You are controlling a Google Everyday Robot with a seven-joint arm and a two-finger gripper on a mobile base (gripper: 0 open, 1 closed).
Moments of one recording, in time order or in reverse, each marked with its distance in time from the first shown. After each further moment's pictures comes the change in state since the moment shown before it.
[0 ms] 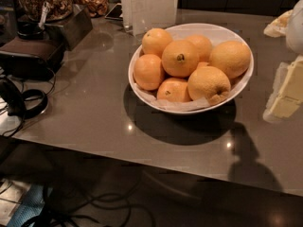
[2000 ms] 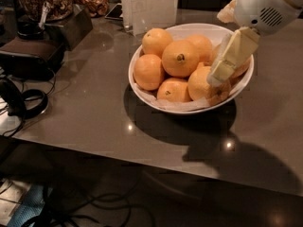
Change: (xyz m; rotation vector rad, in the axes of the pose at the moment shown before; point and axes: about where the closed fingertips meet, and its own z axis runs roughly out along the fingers) arm -0.090 -0.053 0.037 -0.072 -0.280 0.043
